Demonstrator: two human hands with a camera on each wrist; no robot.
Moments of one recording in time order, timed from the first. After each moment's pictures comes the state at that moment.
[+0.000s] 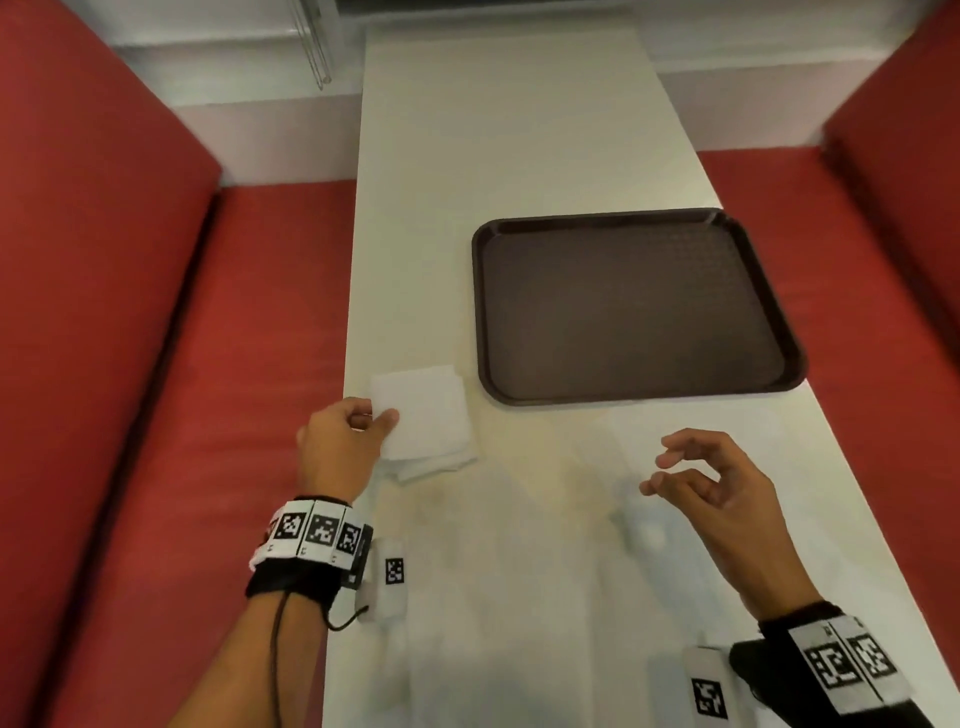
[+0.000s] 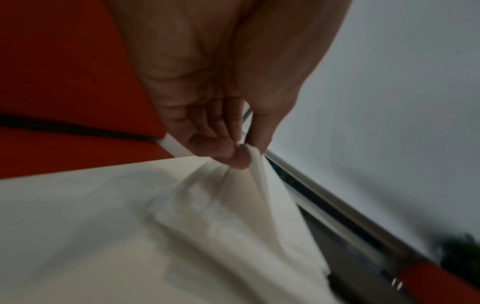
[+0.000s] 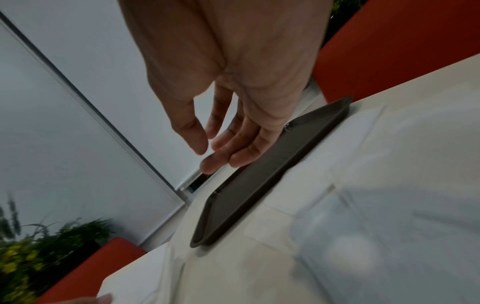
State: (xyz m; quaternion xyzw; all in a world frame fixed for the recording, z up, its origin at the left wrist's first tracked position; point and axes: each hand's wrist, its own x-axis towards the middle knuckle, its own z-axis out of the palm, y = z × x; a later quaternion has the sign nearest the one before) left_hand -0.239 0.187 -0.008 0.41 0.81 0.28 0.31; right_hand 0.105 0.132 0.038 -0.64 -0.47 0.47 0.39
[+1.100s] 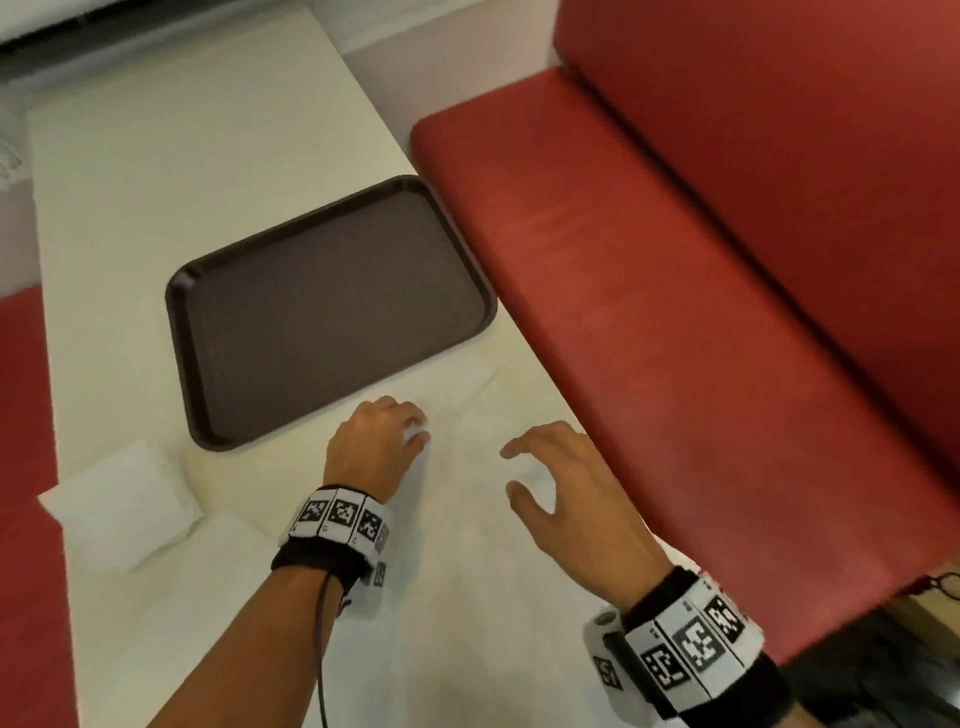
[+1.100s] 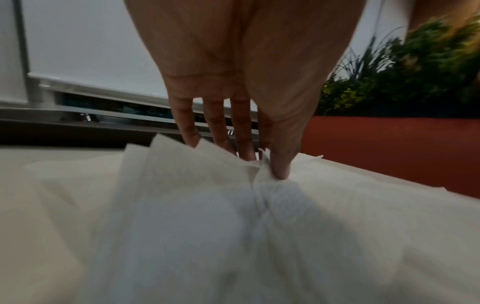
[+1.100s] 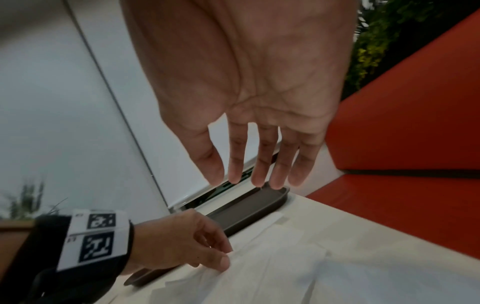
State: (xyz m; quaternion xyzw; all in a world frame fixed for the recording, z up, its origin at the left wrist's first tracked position) left_hand 0.086 0.196 -0.023 0.80 0.57 0.01 0.18; right_hand 0.286 0.060 0.035 -0.68 -0.60 0.34 0.26
